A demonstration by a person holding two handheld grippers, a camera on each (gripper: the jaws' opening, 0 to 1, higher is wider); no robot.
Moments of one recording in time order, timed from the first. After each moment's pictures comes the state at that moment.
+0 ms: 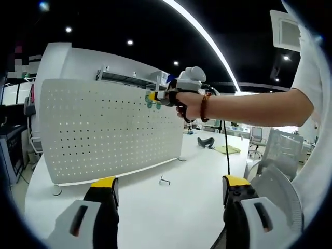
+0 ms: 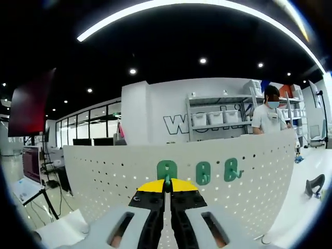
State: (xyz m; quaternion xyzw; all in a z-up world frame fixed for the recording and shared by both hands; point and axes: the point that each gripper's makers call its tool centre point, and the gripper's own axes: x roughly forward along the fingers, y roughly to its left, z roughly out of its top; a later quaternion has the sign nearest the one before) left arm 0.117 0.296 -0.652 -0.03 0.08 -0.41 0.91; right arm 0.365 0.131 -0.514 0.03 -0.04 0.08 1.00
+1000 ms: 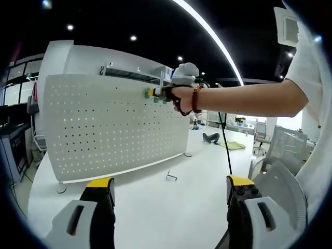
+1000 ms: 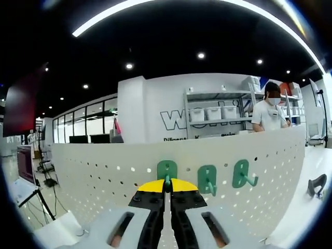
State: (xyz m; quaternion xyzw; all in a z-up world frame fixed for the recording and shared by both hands) left arm 0.129 0.307 -0.661 -0.02 0.10 -0.39 0.92; right arm 0.410 0.131 -0.524 0.03 -0.01 0.07 1.00
